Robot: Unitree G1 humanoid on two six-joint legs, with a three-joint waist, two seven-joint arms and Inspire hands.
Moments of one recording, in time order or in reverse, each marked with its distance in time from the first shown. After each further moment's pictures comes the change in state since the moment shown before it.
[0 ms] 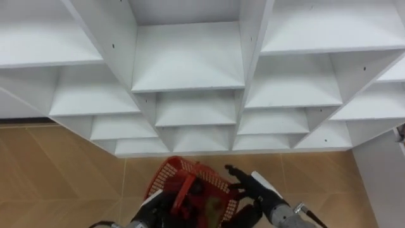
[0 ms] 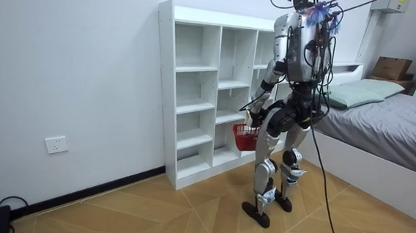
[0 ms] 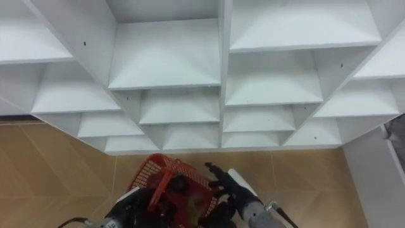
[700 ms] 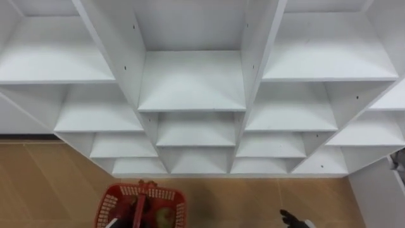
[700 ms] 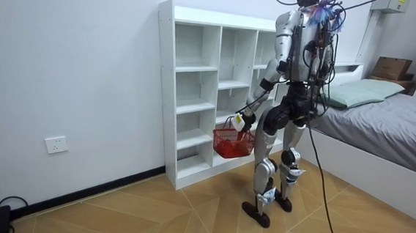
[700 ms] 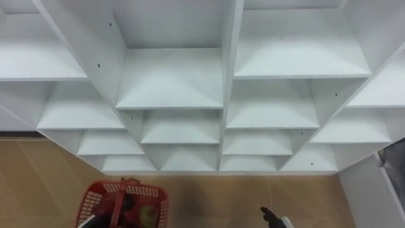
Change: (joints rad) left arm 0.098 0.018 0.244 0.161 -0.007 -0.030 0.041; right arm 0.128 -0.020 -0.226 0.265 0.074 0.012 -0.031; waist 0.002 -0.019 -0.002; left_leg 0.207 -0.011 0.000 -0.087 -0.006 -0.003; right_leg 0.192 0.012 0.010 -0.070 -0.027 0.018
